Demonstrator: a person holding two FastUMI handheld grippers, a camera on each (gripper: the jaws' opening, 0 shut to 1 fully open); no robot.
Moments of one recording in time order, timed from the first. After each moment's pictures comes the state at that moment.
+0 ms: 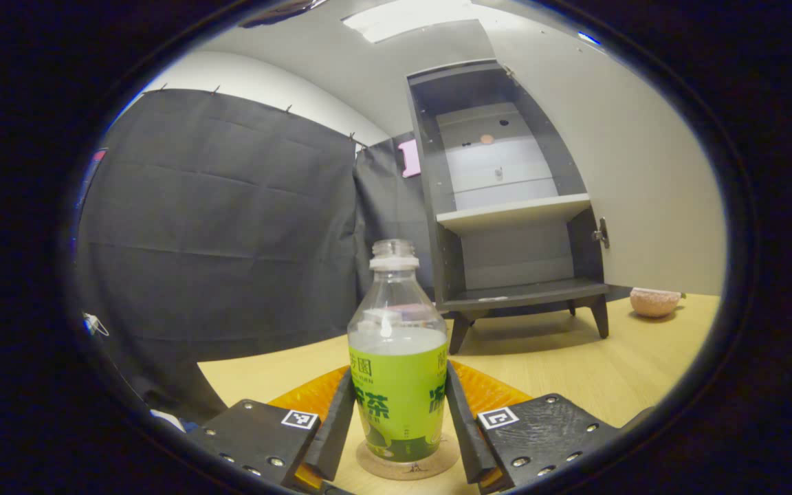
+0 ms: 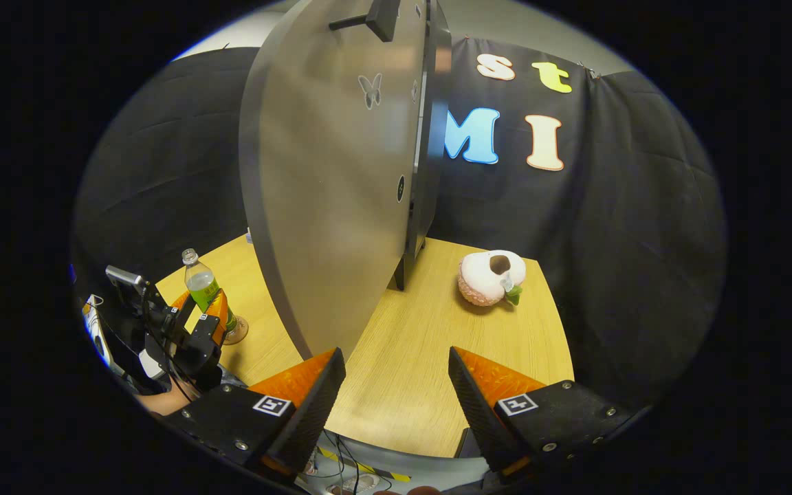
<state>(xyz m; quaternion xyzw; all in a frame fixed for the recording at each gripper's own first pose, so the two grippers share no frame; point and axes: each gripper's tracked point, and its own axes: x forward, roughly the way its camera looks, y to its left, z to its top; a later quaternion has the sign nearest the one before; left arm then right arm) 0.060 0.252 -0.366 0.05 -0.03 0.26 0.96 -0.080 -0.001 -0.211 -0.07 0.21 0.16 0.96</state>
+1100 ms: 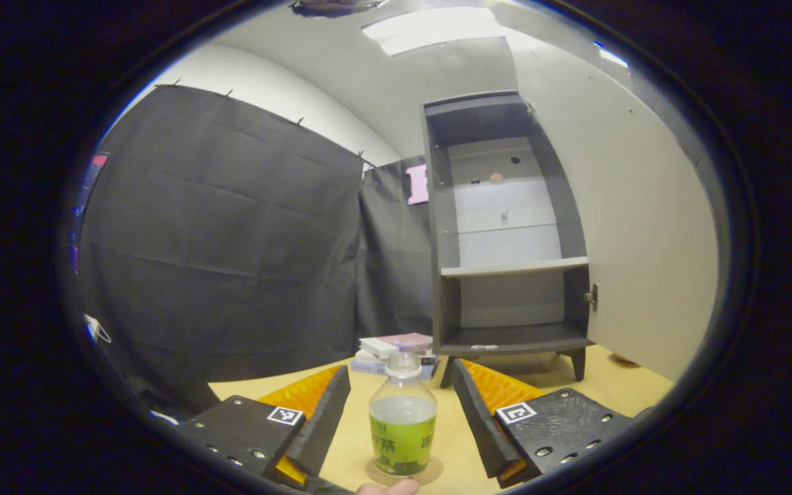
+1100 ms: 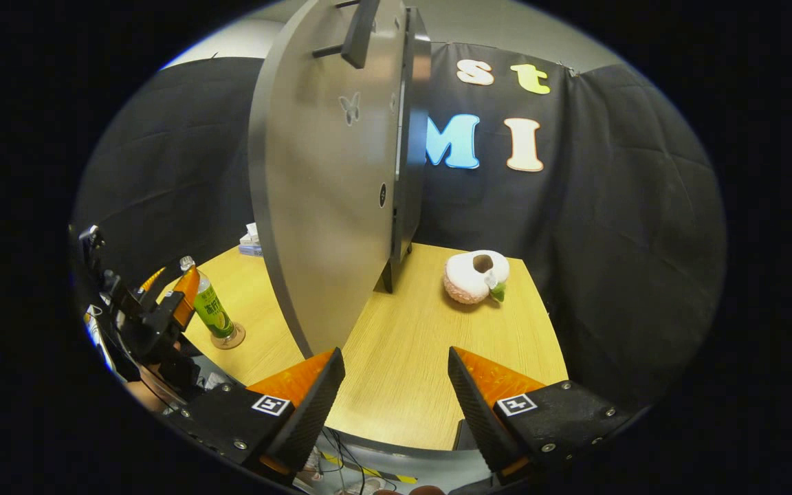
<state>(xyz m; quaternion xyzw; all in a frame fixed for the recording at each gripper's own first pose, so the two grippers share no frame) 0.016 0.230 -0.230 0.03 -0.10 0.24 0.97 -0.100 -0.023 -0.202 -0.03 0.18 0.12 0.98</state>
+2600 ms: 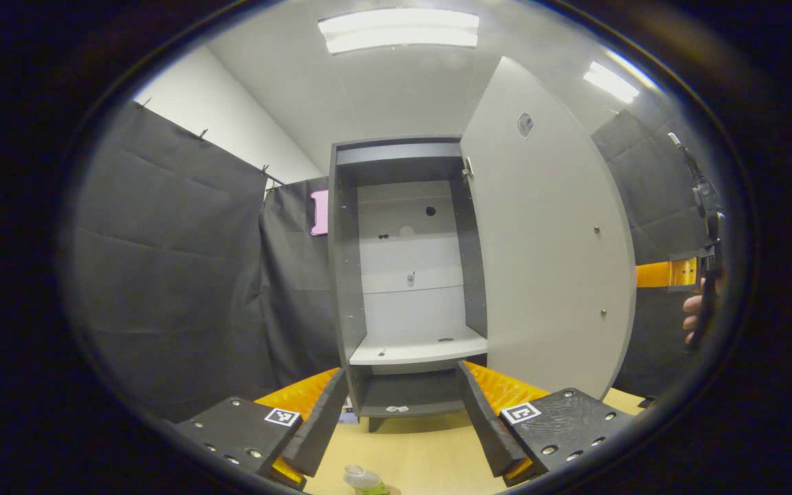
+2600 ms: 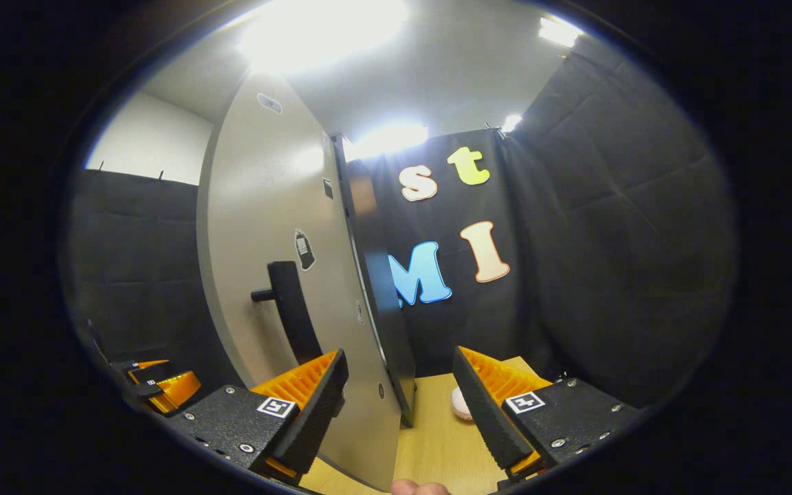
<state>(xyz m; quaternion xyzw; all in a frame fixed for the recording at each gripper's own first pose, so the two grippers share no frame) 0.035 0.167 0.014 0.05 -0.07 0.02 1.00 -0.071 -0.039 0.051 0.11 -0.06 0.06 0.99</state>
